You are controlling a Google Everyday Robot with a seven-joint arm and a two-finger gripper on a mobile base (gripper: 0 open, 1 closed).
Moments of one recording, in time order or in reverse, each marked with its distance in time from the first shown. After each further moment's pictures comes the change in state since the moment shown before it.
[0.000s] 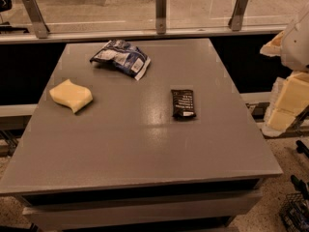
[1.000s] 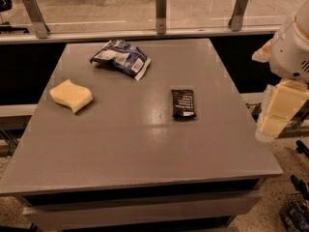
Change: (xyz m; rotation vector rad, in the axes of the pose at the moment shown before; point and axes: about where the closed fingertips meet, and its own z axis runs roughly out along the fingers) arm -0.006 0.006 0.013 -0.013 0.028 -0.030
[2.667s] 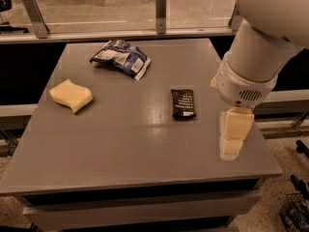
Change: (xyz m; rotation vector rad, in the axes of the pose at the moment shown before) arm -0.043 0.024 0.075 -0.108 0.066 -0.154
